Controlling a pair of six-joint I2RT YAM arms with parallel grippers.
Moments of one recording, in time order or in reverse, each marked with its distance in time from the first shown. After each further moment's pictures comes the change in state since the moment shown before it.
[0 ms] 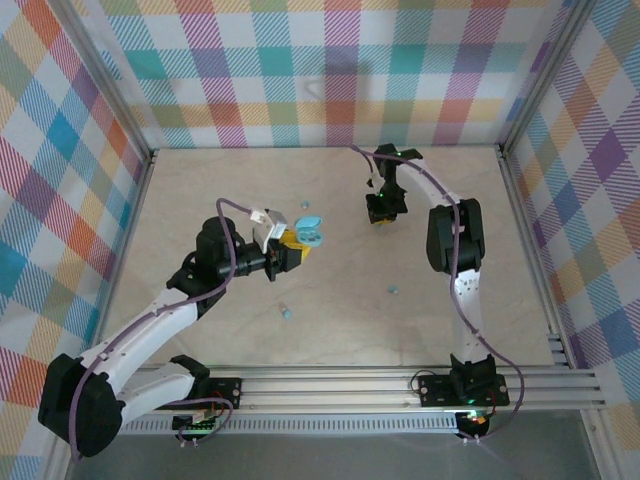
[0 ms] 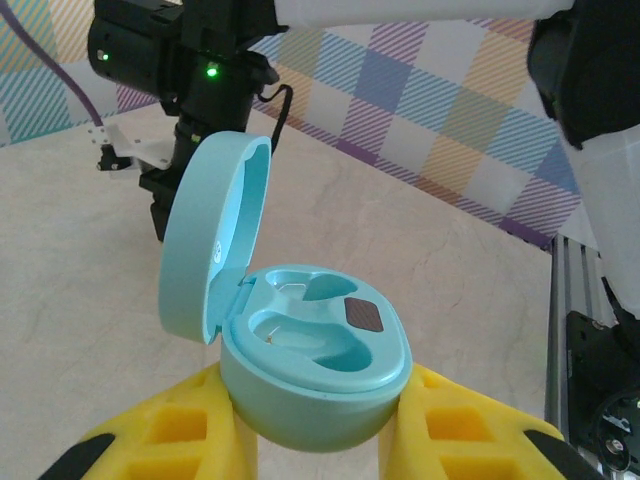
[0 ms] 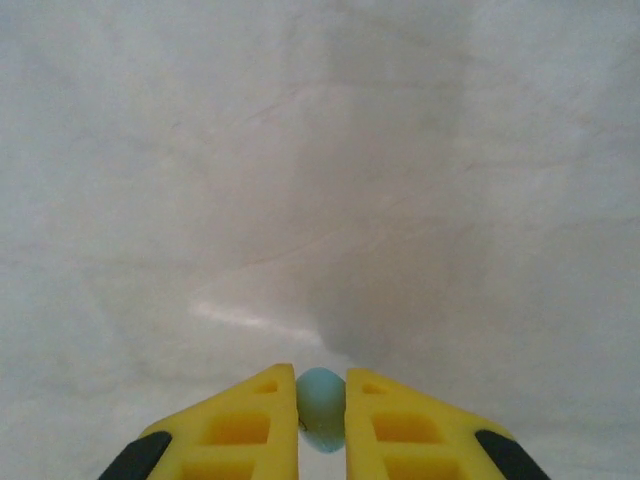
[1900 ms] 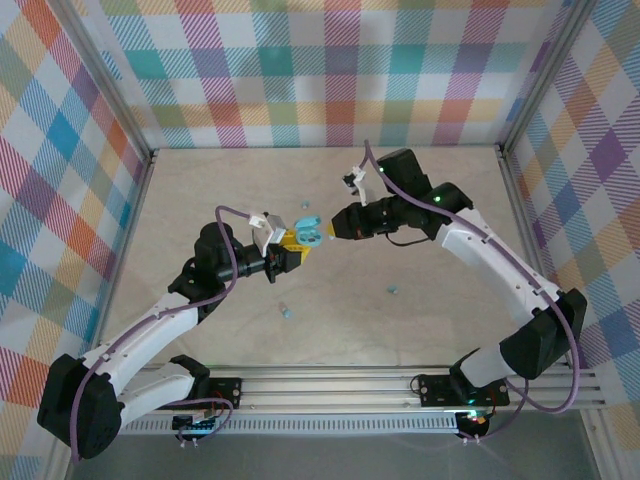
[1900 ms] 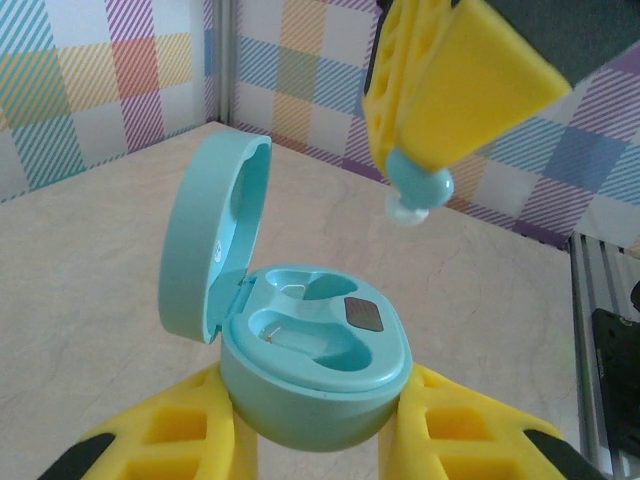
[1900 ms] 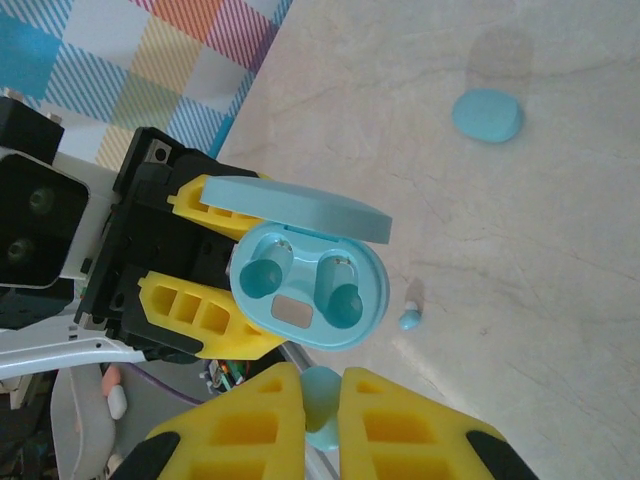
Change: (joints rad) left arm -0.002 -0.005 -0.053 0.122 0.001 0.047; right arm 0.291 -0.900 -0.574 0.349 -0.487 0.255
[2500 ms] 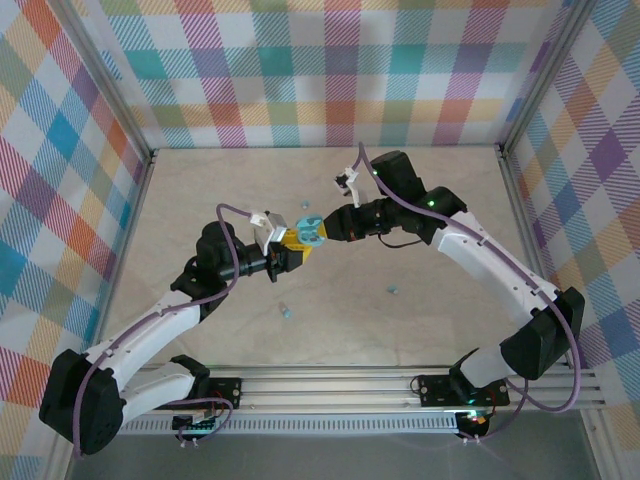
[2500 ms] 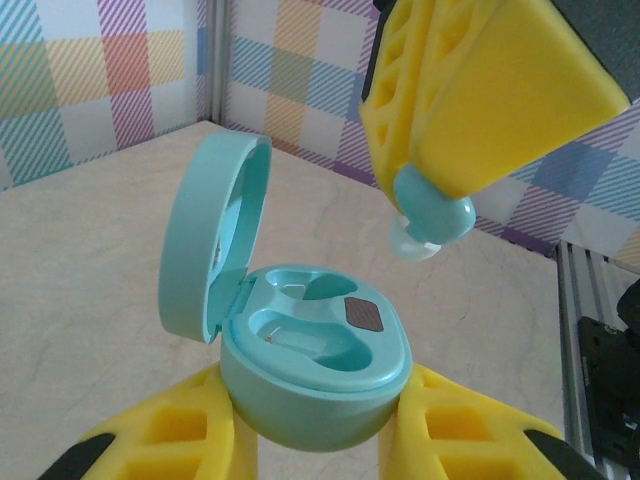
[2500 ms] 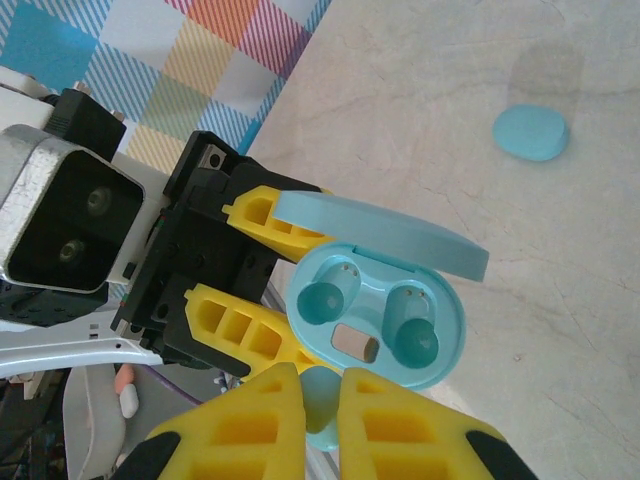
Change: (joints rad) left arm 0.000 0.023 0.000 0.030 0.017 -0.034; right arm 0.037 0.000 -0.012 0.073 -0.009 0.023
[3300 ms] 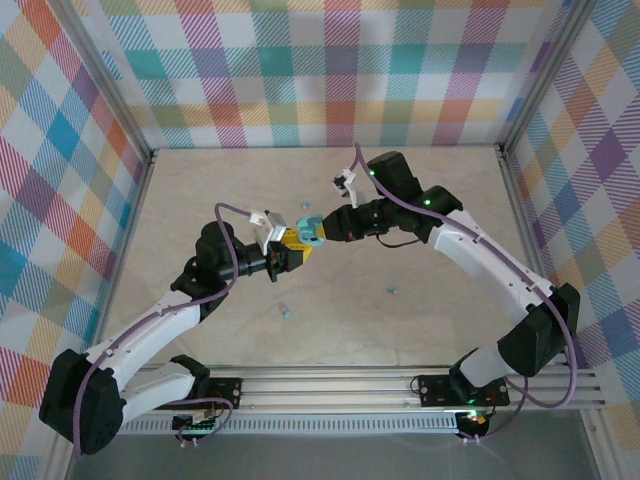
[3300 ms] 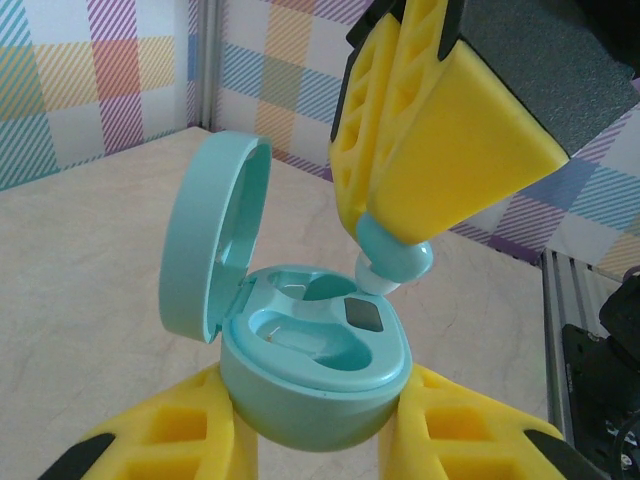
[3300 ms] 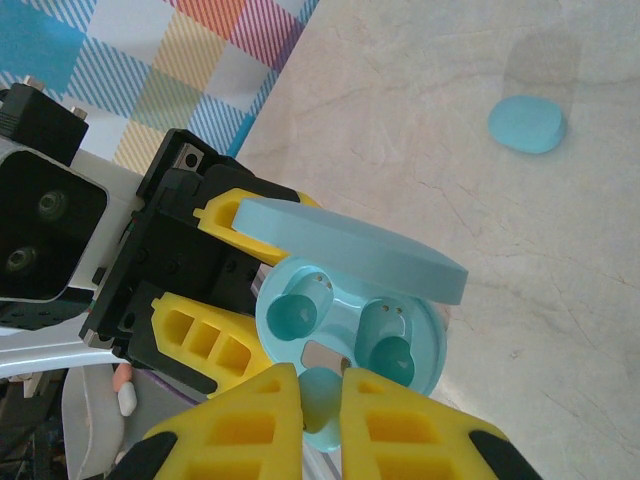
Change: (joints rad) left arm 0.000 0.000 -0.001 0.021 0.019 -0.027; right arm 0.000 0.021 0.000 -0.002 0.000 -0.003
